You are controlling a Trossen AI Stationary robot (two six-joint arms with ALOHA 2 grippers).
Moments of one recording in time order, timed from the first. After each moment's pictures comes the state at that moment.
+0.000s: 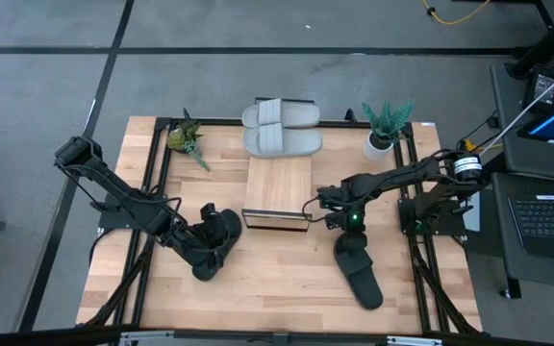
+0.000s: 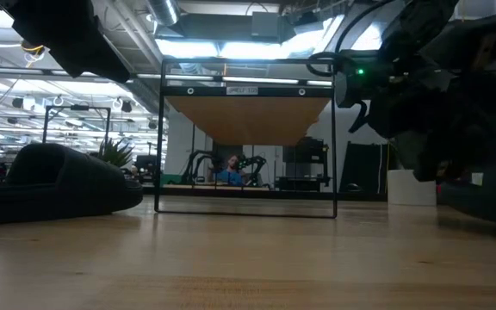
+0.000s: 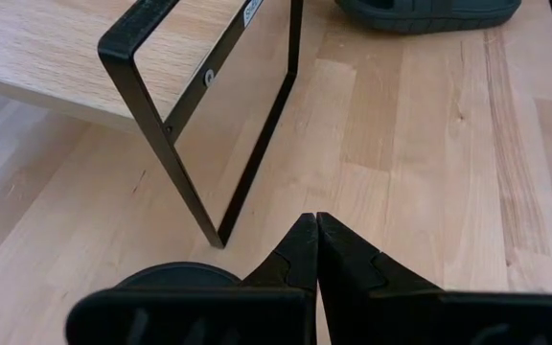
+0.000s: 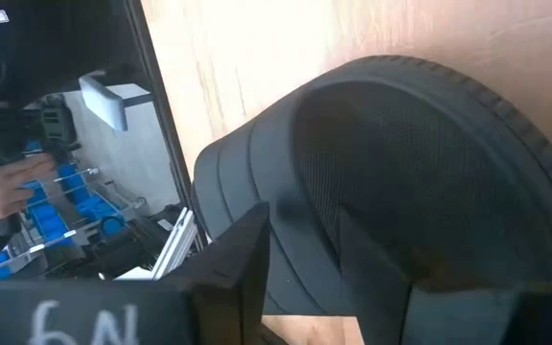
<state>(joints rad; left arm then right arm) -0.60 1.25 0.72 -0.30 -0.62 -0.67 -0.01 1.63 0.83 -0.77 -0.83 0.12</state>
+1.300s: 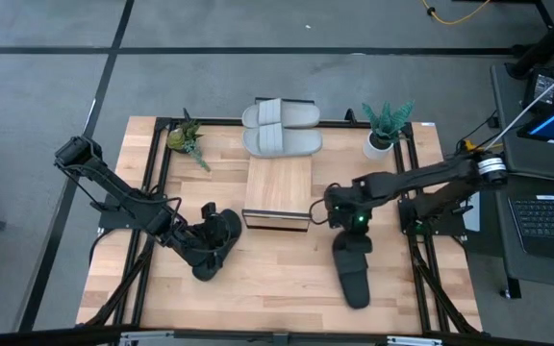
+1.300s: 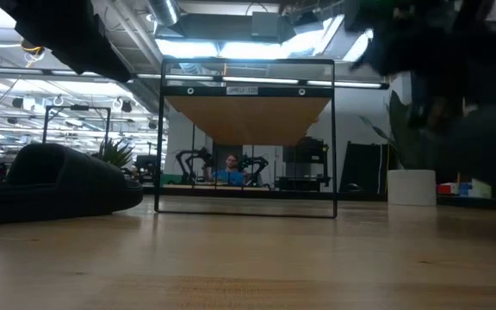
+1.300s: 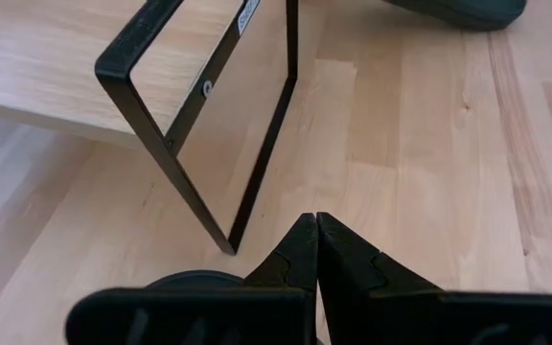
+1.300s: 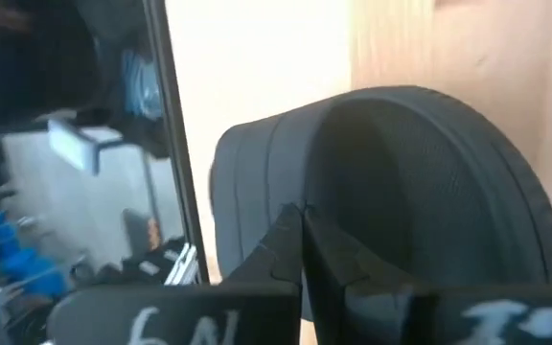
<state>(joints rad) -0.60 1.25 0.72 -0.30 -0.63 -0.59 0.09 1.43 0.91 -0.80 -0.67 0.31</state>
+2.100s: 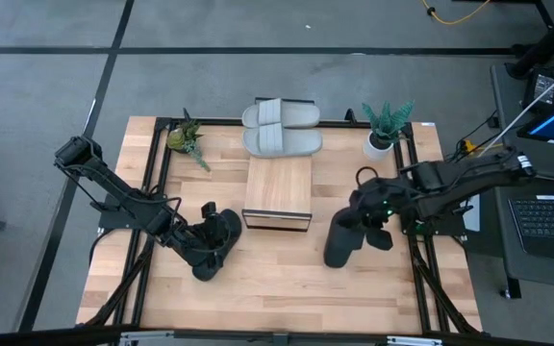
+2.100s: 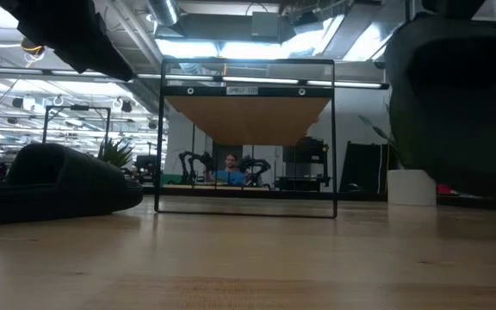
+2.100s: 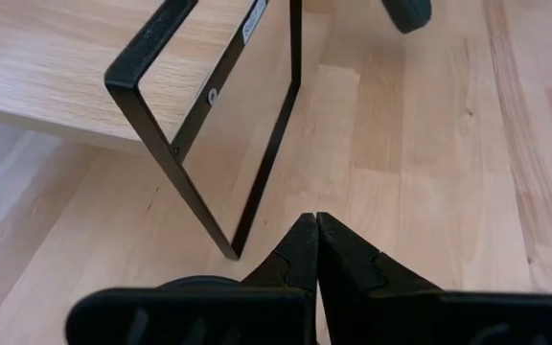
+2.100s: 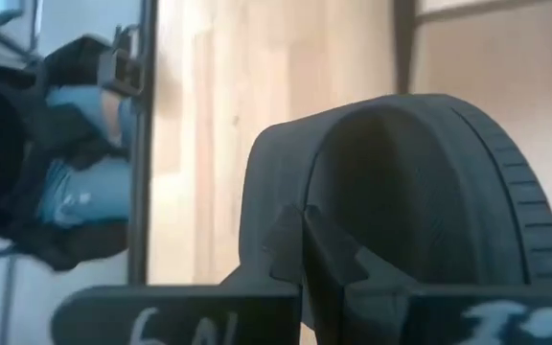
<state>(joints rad) -0.60 1.25 0.72 -0.29 -0.65 -0.59 0.23 1.10 1.06 -0.90 -0.20 0.42</state>
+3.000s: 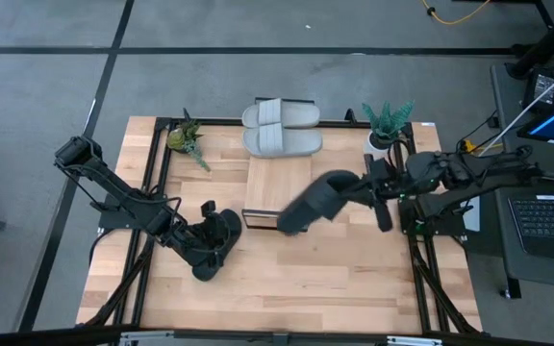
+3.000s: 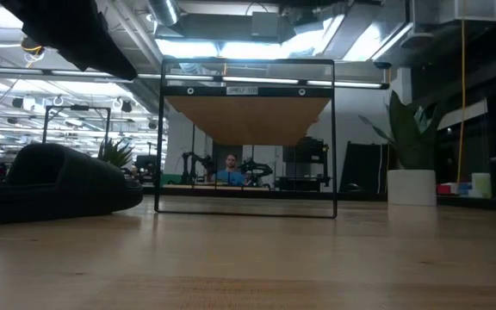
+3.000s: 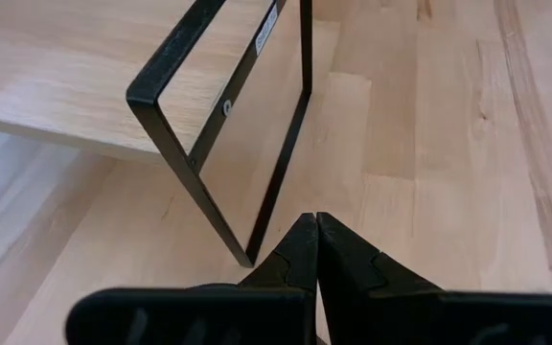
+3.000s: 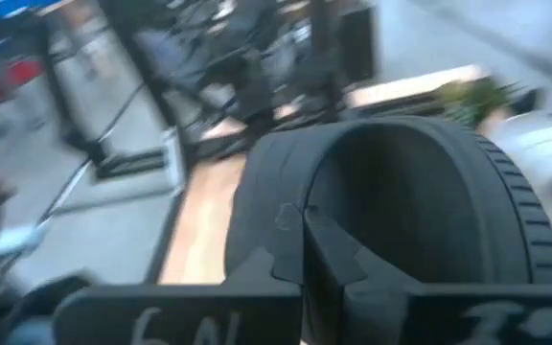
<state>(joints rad) -0.60 1.25 0.72 -0.29 -0.69 -0.56 0.23 0.93 1.06 -0.42 0.12 0.31</state>
